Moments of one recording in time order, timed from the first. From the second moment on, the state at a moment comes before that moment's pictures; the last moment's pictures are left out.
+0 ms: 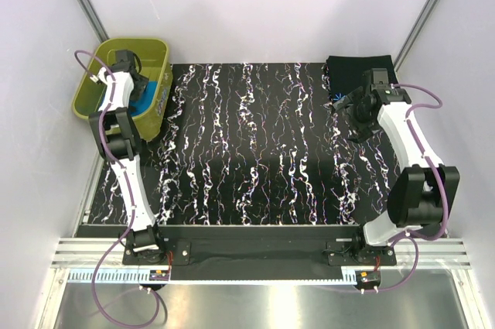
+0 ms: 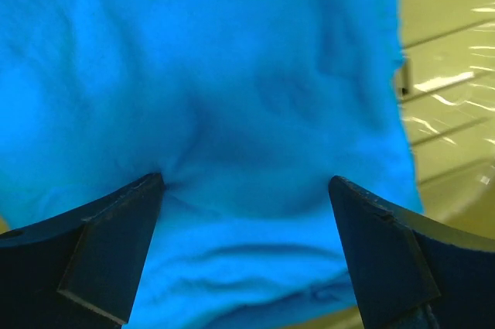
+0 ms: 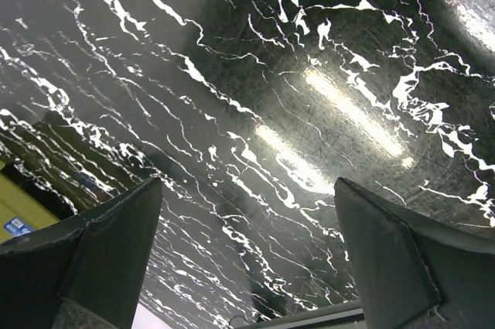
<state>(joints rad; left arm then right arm) 0.22 2.42 2.22 -0.86 -0.31 -1.02 0.01 1.54 1.37 -0.91 -0.02 1.00</state>
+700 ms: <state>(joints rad) 0.25 2.46 2.20 -0.71 -0.27 -1.09 -0.05 1.60 1.42 -0.90 -0.05 1.00</state>
